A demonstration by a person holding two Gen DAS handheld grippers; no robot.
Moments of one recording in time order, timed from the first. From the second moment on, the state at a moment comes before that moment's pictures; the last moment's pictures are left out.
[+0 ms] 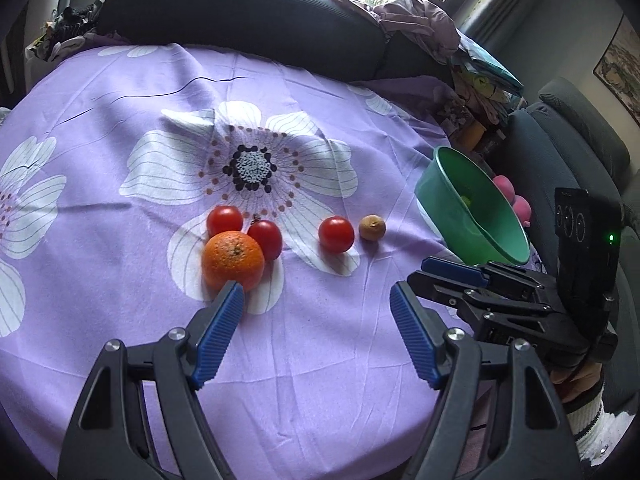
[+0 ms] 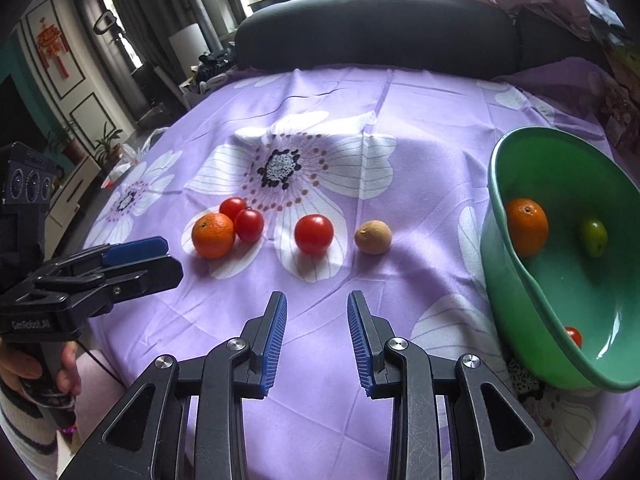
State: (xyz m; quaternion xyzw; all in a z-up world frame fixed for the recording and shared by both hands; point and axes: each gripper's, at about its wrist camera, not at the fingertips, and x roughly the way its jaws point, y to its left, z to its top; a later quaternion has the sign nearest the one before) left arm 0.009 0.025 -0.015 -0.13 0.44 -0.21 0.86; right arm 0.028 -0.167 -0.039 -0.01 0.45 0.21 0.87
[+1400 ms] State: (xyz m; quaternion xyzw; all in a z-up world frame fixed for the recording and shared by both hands) left arm 0.103 -0.036 -0.051 0.01 0.51 -0.26 0.82; right arm 0.103 -0.168 -0.066 -0.03 0.48 0.20 0.85
